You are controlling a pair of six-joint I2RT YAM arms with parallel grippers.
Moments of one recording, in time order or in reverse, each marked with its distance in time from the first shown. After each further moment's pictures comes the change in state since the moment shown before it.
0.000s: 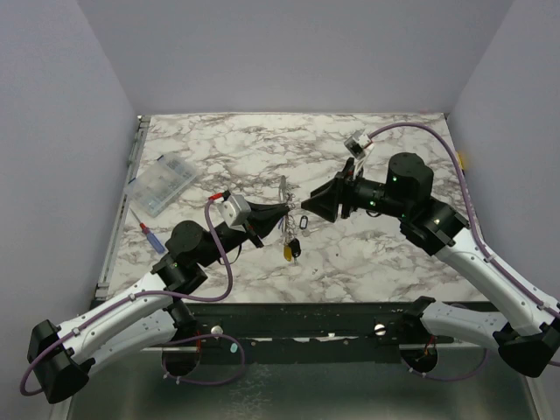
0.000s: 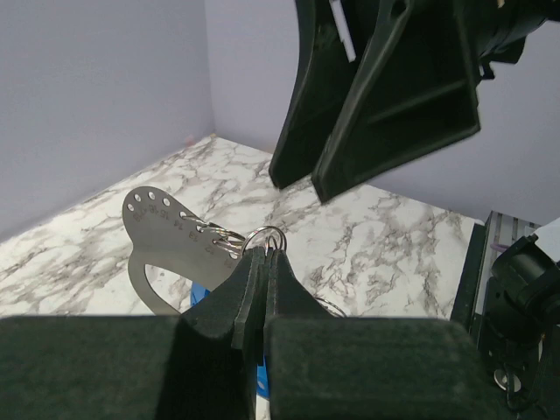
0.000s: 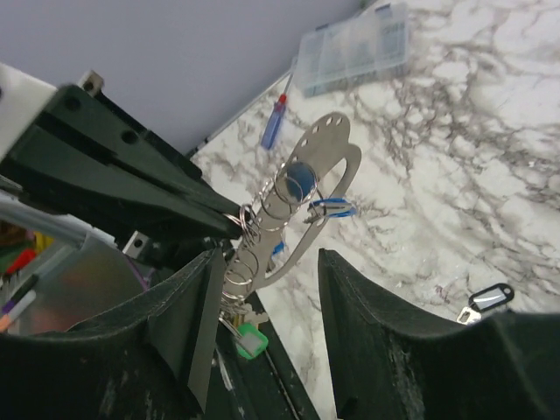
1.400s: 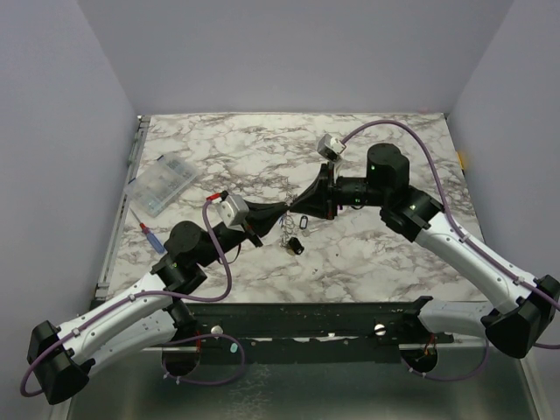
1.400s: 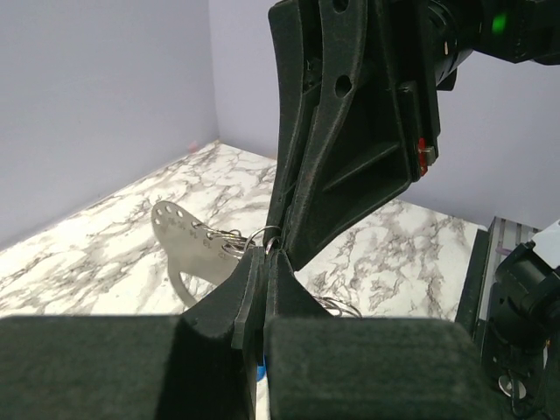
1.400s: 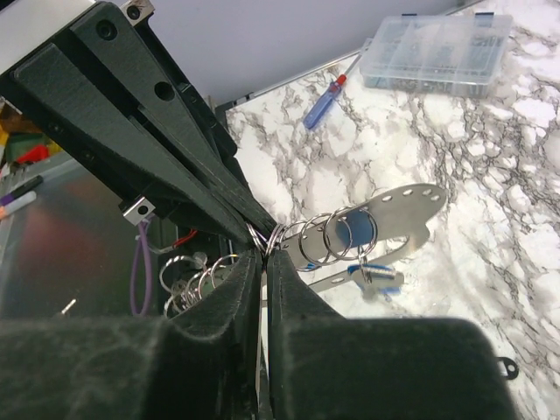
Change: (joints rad) left arm 0.006 -0.011 -0.007 0.019 0.011 0.002; right arm -0.005 0.170 0.002 0.106 -0.324 -0.197
